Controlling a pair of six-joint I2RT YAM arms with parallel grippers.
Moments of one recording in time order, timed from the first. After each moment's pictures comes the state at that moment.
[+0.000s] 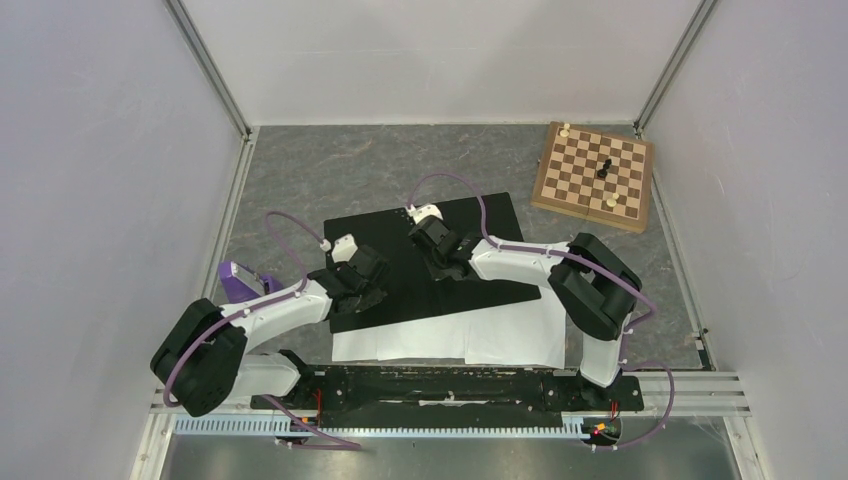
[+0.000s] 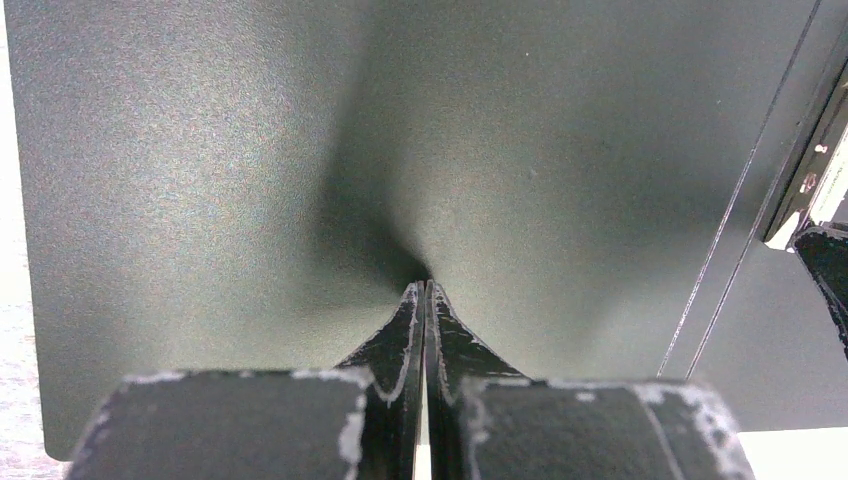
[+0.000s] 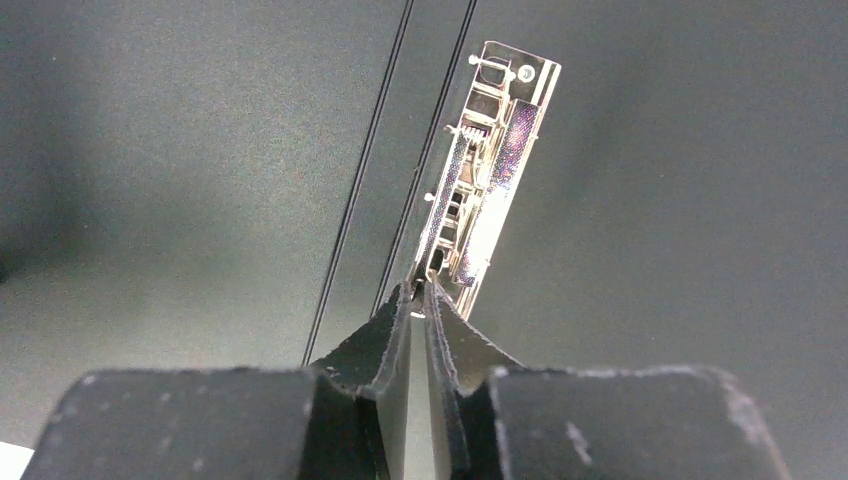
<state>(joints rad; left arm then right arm) -0.68 1.27 0.55 -0.35 -0.33 -1.05 0.91 1.86 1.17 -0.28 0.31 0.31</state>
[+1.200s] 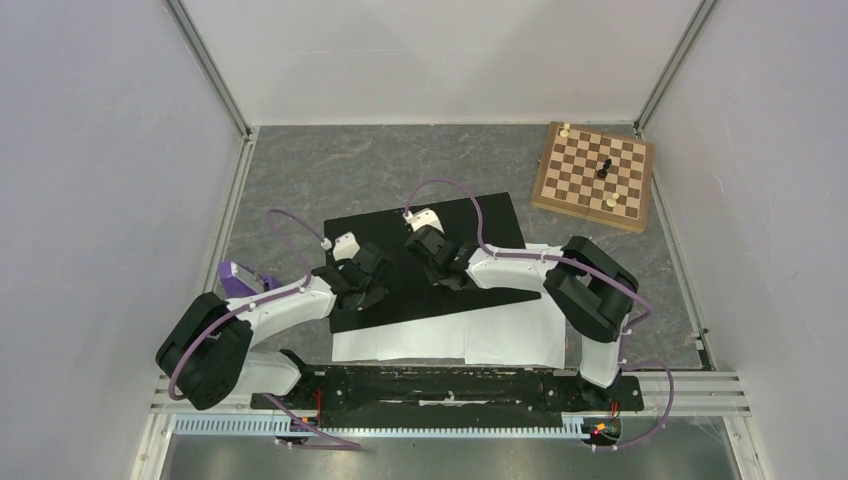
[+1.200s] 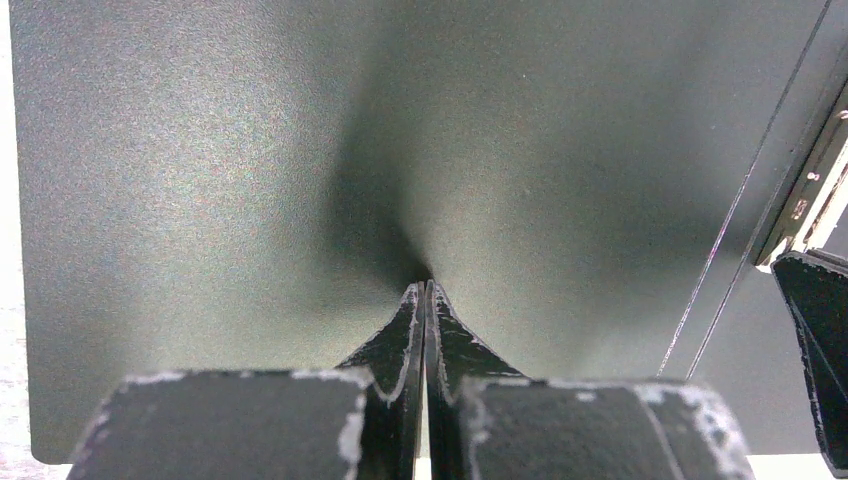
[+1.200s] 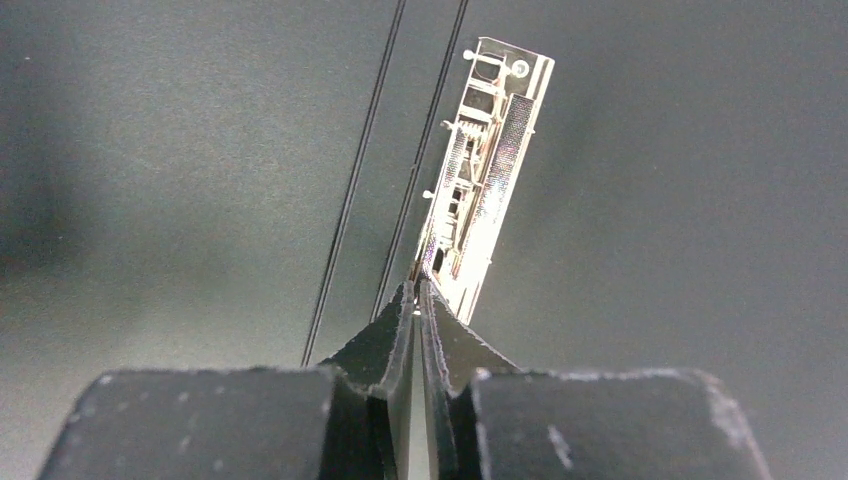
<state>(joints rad) -0.68 1.31 0.58 -0.36 -0.36 -1.08 0.94 1.87 1.14 -0.22 0.40 0.31</state>
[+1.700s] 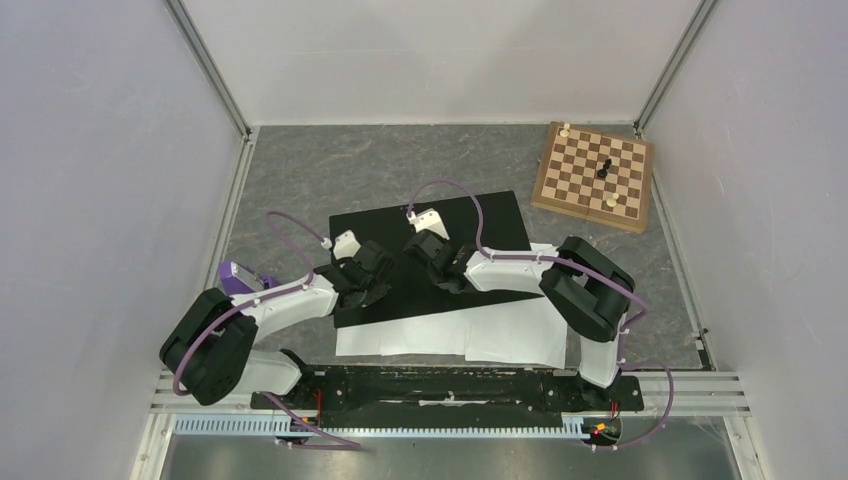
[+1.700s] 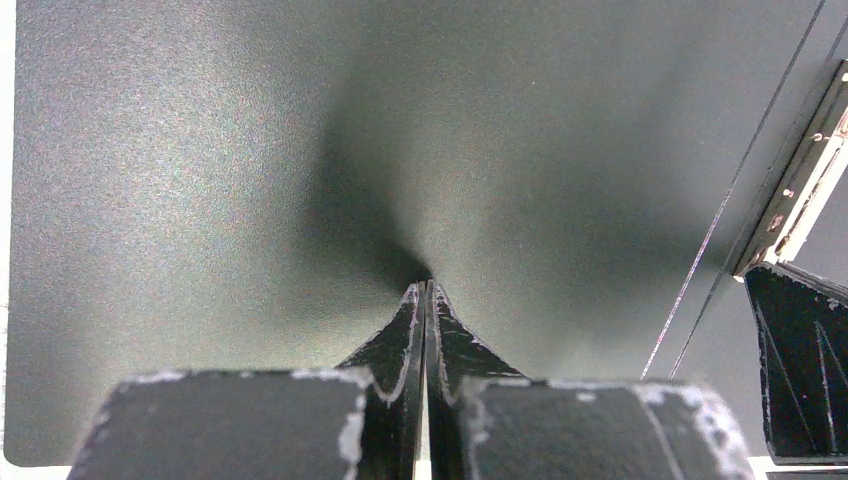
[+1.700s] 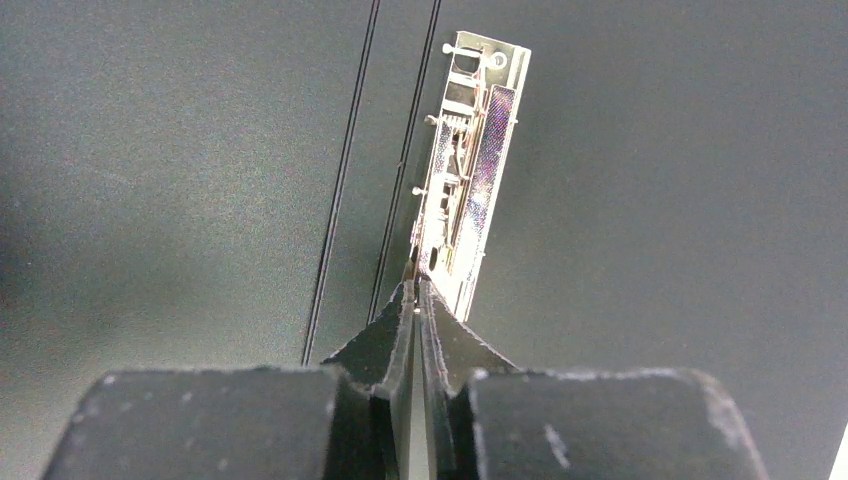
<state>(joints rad) -0.68 1.34 0.58 -0.31 -0.35 -1.13 0.96 1.89 1.12 -0.21 0.53 0.35</state>
